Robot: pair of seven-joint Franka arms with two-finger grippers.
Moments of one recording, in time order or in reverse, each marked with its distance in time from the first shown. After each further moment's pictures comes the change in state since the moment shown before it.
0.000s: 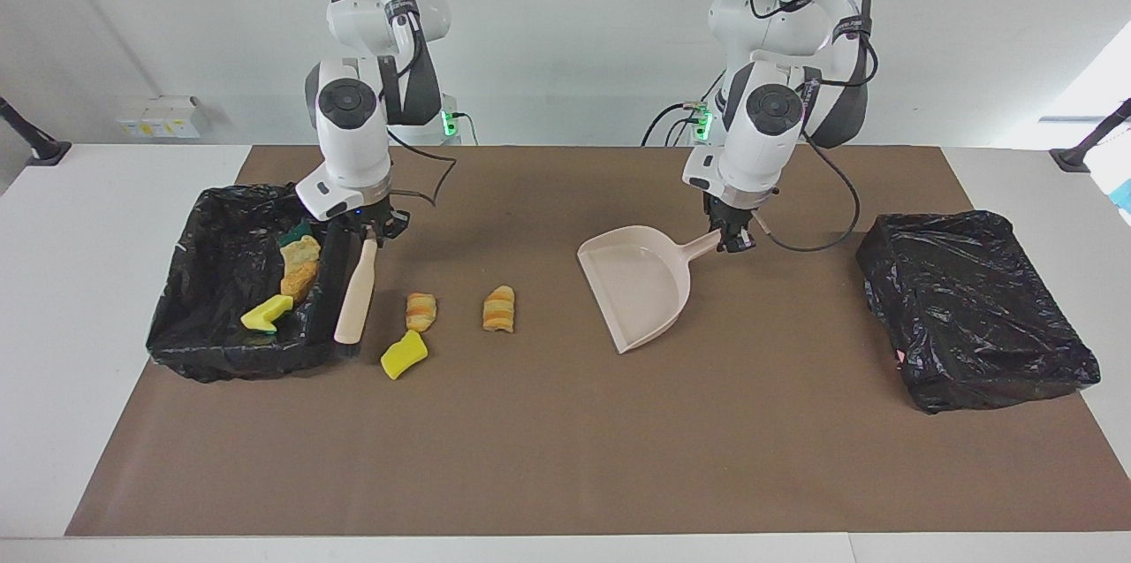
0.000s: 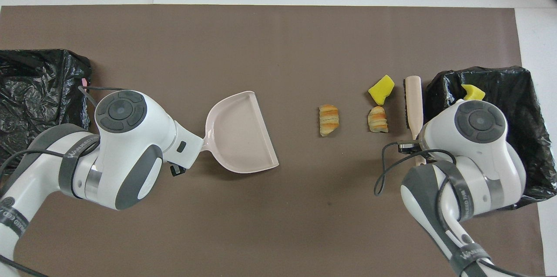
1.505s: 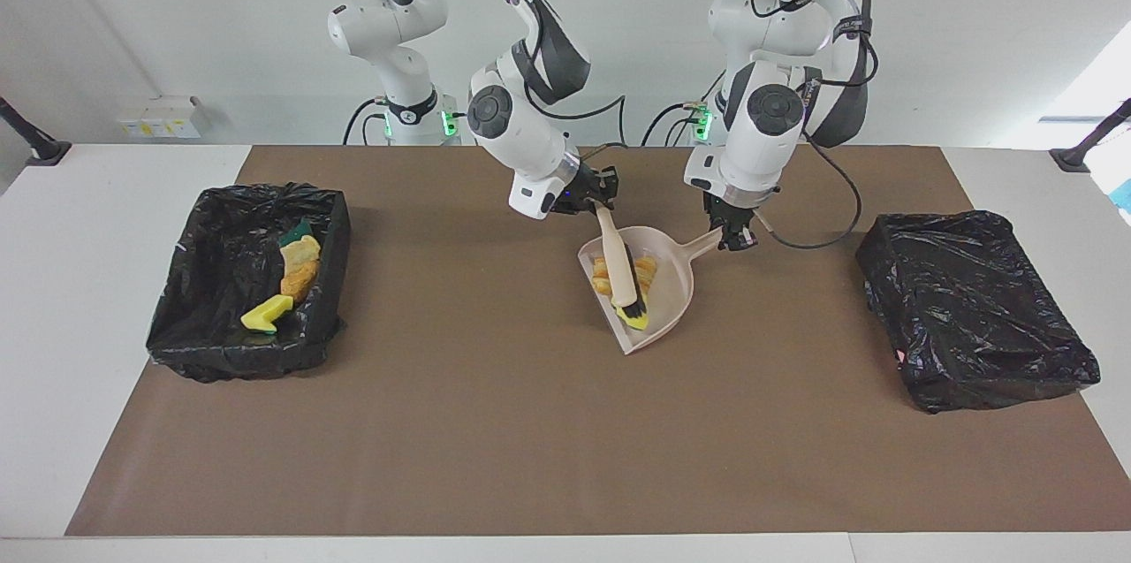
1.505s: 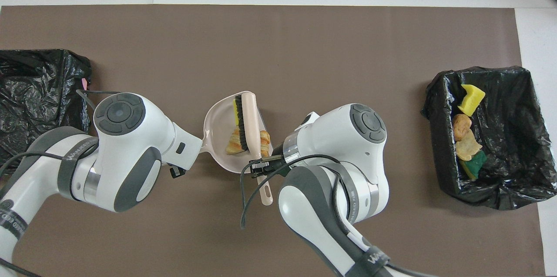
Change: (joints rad) left arm 0.002 -0.011 0.002 -0.018 -0.010 0.002 -0.030; right arm 0.399 0.170 0.017 0.287 0.907 -0.034 -0.195
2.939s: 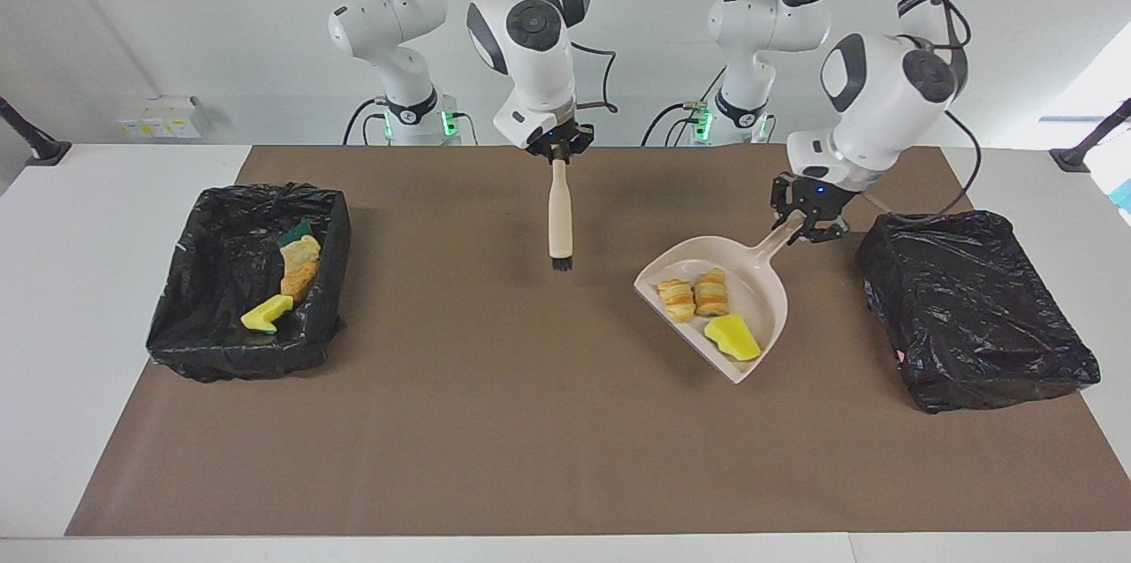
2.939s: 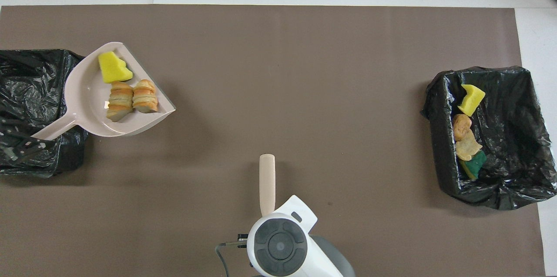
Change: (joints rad) left arm 0.576 -0.119 0.028 0.190 -0.154 -0.250 0.341; right arm 0.308 -0.194 0.011 -0.232 -0.482 -0.016 0.725
